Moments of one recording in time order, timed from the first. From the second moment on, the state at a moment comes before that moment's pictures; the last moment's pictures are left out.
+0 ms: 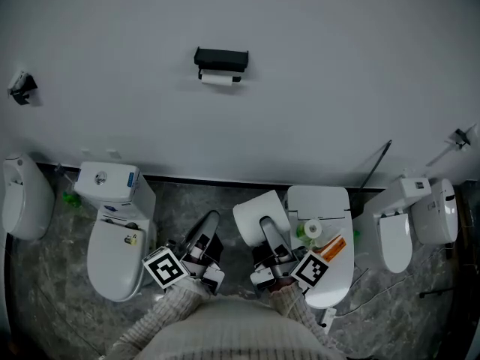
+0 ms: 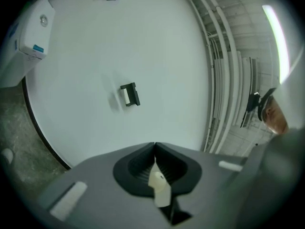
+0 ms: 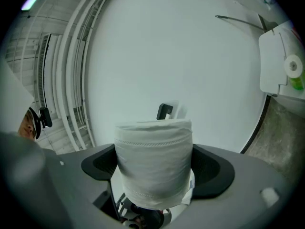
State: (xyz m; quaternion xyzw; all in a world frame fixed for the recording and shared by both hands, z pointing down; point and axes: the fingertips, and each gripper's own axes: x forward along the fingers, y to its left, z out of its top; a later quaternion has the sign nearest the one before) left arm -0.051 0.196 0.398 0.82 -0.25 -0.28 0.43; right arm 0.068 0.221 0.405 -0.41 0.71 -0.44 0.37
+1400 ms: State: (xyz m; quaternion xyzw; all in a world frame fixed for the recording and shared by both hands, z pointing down) left arm -0.031 -0.139 0.380 0.80 -0.19 -0.29 0.49; right arm 0.105 -0.087 0.397 -0.47 0.63 -0.42 0.45
